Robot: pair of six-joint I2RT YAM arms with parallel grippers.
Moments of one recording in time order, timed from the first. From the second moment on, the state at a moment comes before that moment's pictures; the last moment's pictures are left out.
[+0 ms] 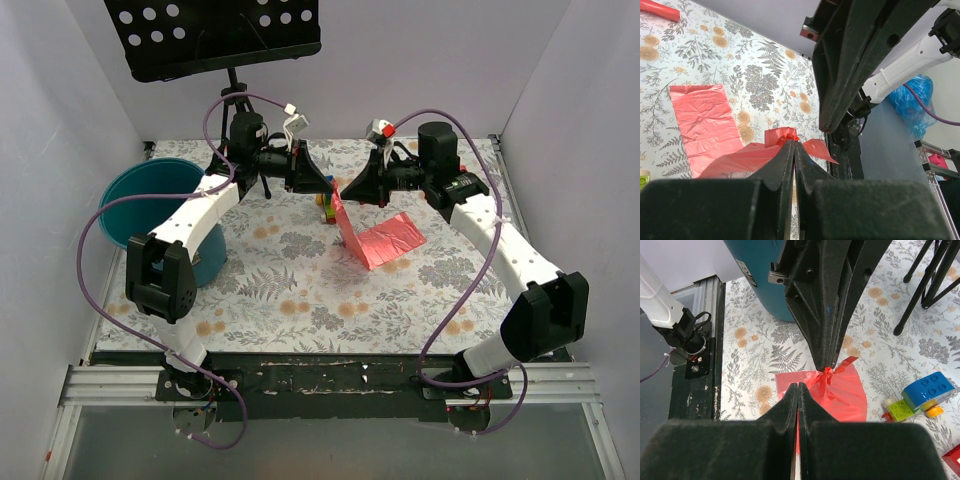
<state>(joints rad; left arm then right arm) -0.36 1.78 1.56 -0.09 1.28 -0.22 0.41 1.50 1.38 -0.23 -1.04 -0.11</state>
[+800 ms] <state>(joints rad) -0.36 1.78 1.54 -0.06 1.32 -0.26 0.43 1.58 1.40 -0.21 -1.01 -0.05</state>
